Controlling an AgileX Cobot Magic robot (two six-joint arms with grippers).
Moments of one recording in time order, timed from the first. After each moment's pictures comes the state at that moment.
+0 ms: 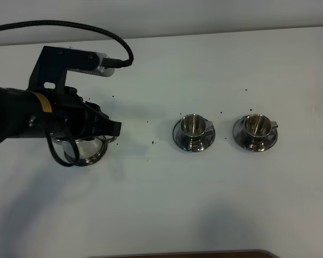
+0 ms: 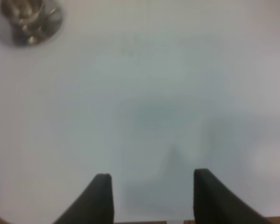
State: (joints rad) left arm -0.48 1.38 -0.88 -0.02 0.42 -0.12; right arm 0.18 0.25 -0.52 -0.11 1.12 0.04
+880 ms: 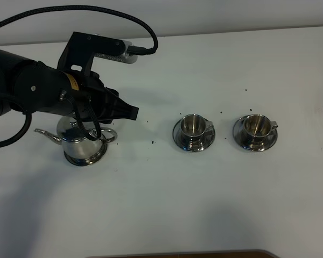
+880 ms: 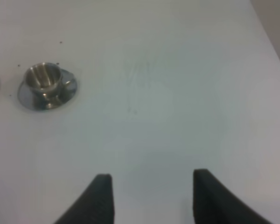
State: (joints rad) left arm -0.48 1.56 -1.03 -0.02 0.44 -0.07; right arm 0.17 -0.01 -0.52 -0.08 1.12 0.04
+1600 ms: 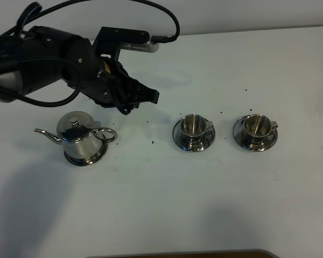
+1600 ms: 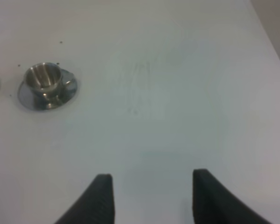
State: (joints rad) left arm -0.48 1.84 -1.30 0.00 0.54 -0.16; right arm 0.17 -0.01 -0.52 -0.08 1.12 0.04
